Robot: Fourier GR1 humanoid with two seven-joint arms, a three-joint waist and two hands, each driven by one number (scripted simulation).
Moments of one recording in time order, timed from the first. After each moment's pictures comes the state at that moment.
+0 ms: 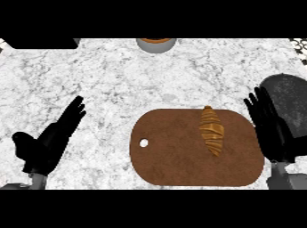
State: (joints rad) left arm -0.02 0.41 -0.29 -1.64 0.31 0.16 0.15; right arm -0.07 -0.25 0.06 -1.45 -0.47 -0.06 -0.11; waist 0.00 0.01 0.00
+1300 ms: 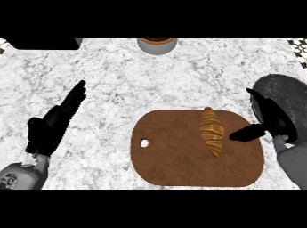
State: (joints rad) left arm -0.16 0.41 -0.27 -1.58 0.16 0.12 0.15; right arm -0.33 -0.57 0.40 -1.35 0.21 -0.15 0.67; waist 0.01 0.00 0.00
